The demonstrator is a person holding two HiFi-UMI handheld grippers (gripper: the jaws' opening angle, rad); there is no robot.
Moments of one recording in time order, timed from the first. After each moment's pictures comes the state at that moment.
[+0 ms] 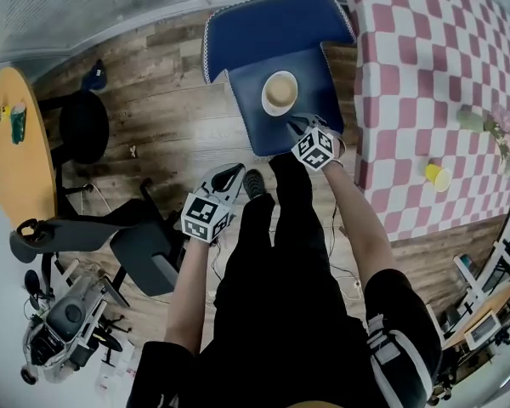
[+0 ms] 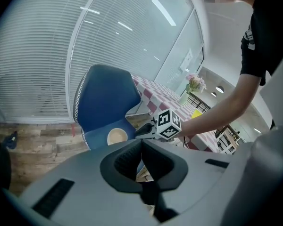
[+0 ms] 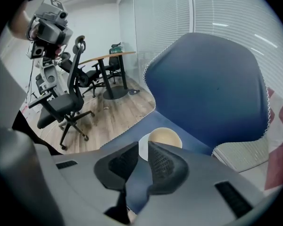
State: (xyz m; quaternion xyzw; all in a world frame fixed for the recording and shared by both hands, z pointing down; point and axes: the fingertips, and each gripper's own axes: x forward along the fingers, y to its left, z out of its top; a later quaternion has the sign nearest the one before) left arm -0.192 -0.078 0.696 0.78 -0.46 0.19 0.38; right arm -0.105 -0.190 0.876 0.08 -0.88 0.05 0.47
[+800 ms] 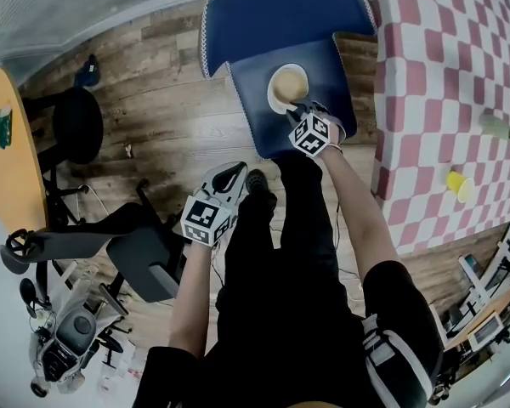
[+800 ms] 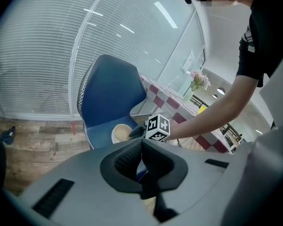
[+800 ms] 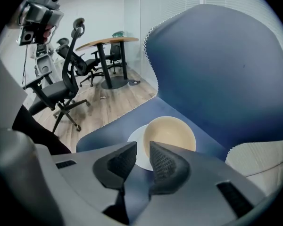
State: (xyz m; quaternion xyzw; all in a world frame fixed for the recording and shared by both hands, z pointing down) left arm -0.209 -0.076 0.775 0.78 -0.47 0.17 0.38; right arm -0.135 -0.204 0.995 0.07 -0.86 0.03 0.50
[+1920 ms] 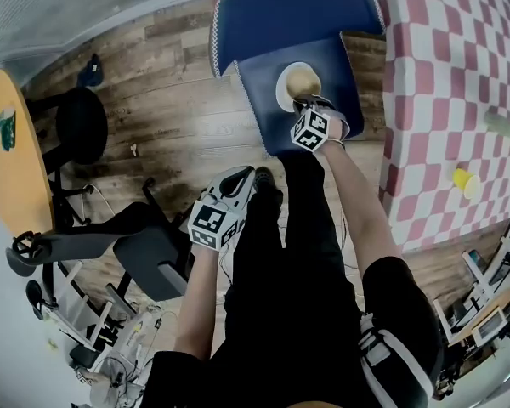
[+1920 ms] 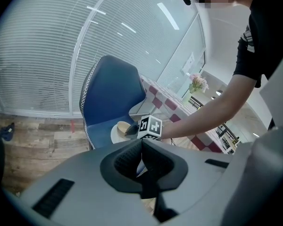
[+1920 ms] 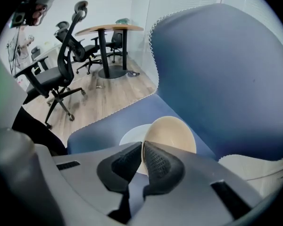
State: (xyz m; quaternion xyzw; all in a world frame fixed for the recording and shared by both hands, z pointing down) left arm -0.223 -0.065 0.765 0.78 -0.46 0.16 0.39; right arm -0.154 -0.215 1.002 0.08 -0.83 -0.03 0.55
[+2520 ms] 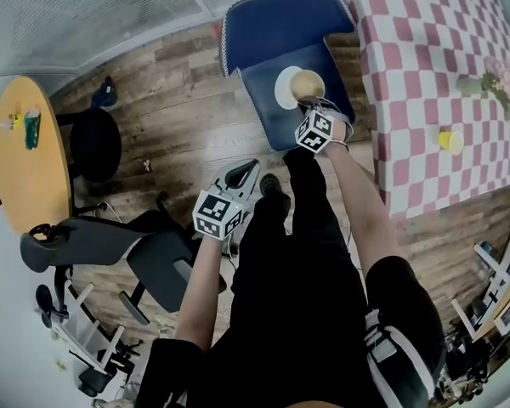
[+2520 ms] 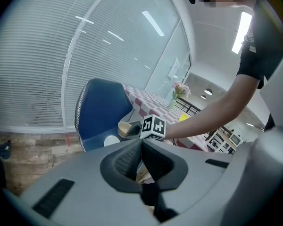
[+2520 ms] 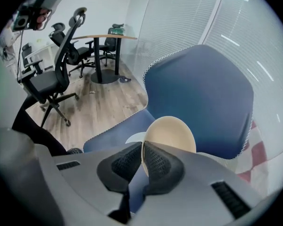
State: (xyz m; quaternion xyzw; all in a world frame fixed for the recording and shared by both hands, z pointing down) left arm -0.216 -0.010 0.651 0.83 -0.44 0.15 0.33; right arm -0.133 -0.172 0.852 0.15 -0.82 -0.06 0.54
